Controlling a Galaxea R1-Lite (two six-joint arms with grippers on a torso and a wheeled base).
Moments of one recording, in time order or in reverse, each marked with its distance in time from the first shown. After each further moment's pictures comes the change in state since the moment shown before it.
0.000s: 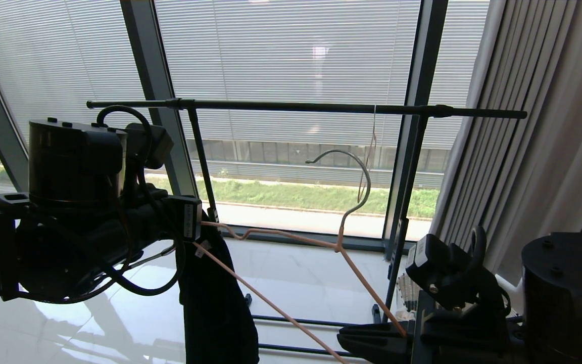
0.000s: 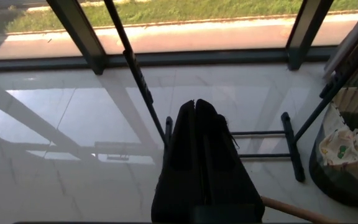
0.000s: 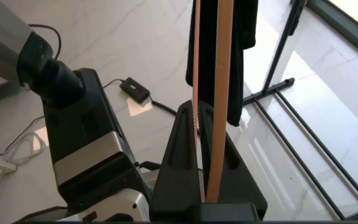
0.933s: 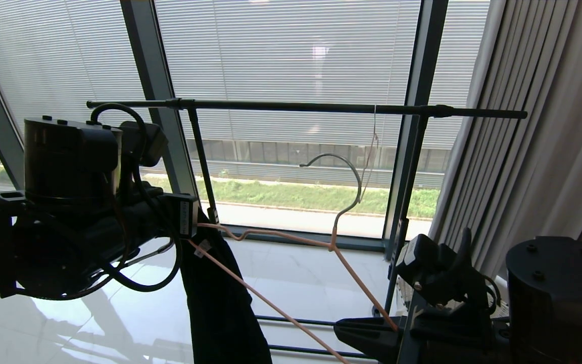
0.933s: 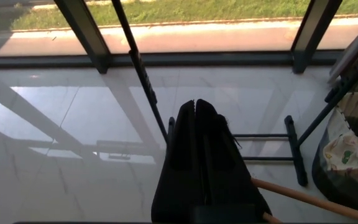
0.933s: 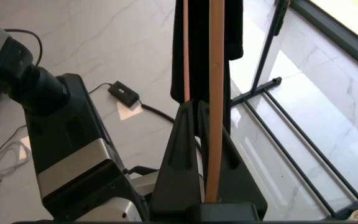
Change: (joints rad) left arm 0.019 -0.002 -0.001 -0.002 0.004 -0.003; right arm 0.002 0.034 0.004 -0.041 -0.059 -0.001
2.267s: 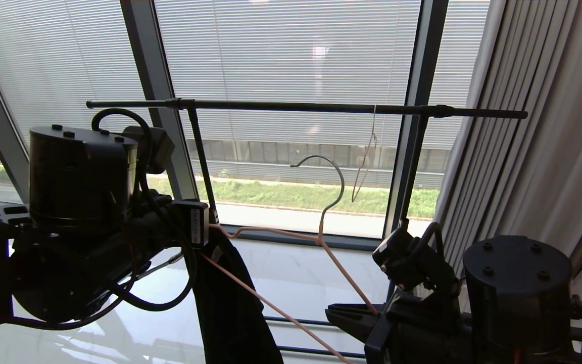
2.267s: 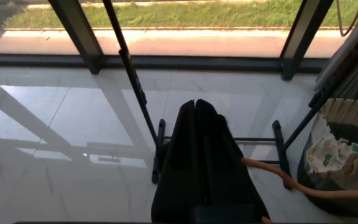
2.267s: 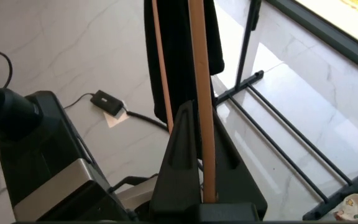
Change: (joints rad) left arm -0.120 -0.014 0.020 -0.001 0.107 -0.082; right arm -0.001 0.088 -0.043 -0.030 -0.107 0.045
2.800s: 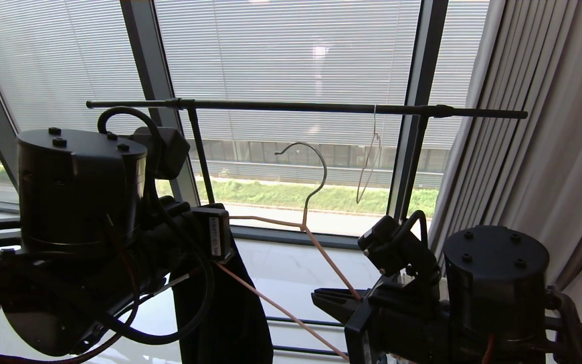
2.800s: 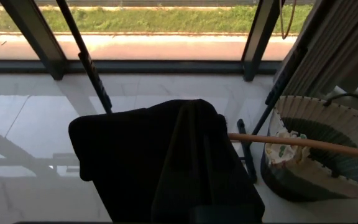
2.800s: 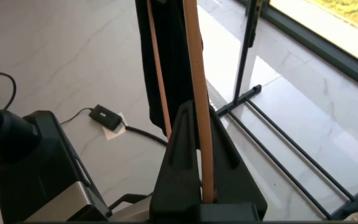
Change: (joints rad) left arm -0.143 -0.015 -0.004 0.000 0.006 -0.085; right arm 0.005 0.058 -0.058 -0.057 -0.023 -0.002
